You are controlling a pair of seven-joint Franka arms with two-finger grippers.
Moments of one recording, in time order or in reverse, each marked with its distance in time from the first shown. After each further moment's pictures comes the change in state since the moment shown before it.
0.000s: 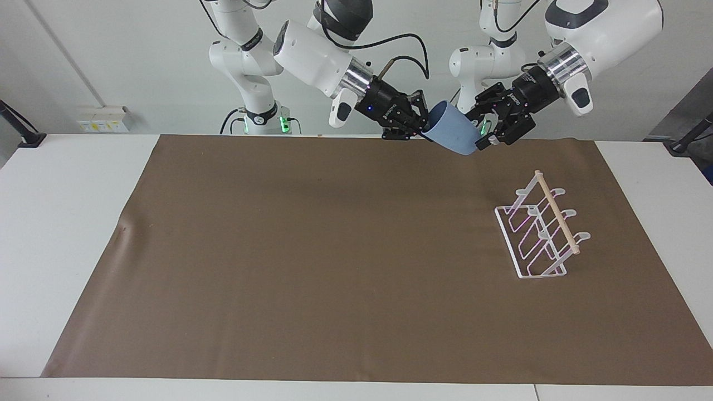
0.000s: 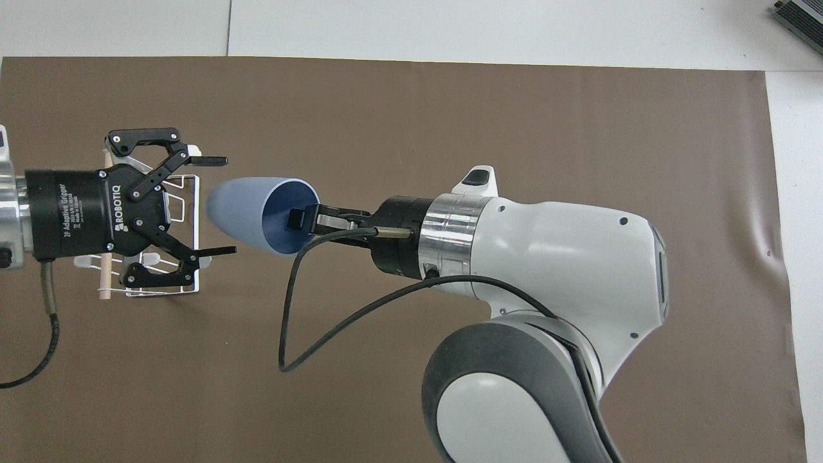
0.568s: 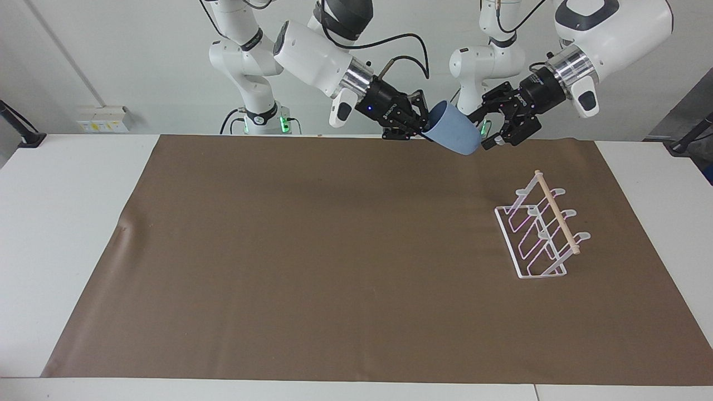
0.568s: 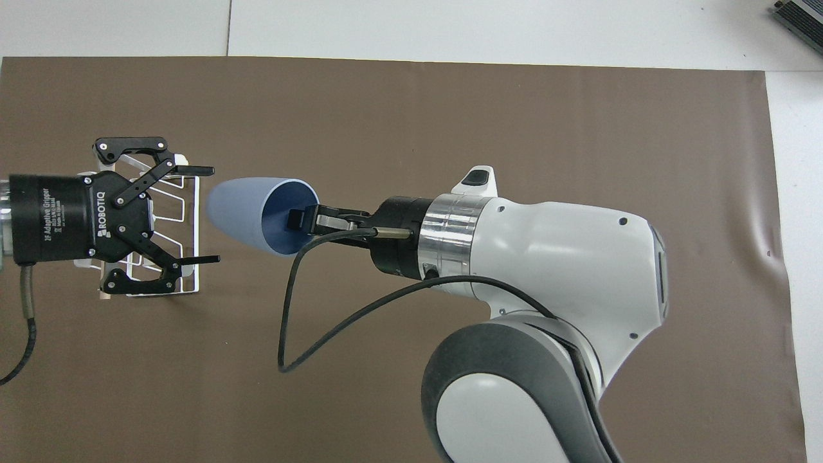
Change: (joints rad) left arm 0.043 0.000 0.013 0.001 0.008 -0.092 0.001; right arm 0.001 0.000 0.000 0.000 0.000 0.000 -0.001
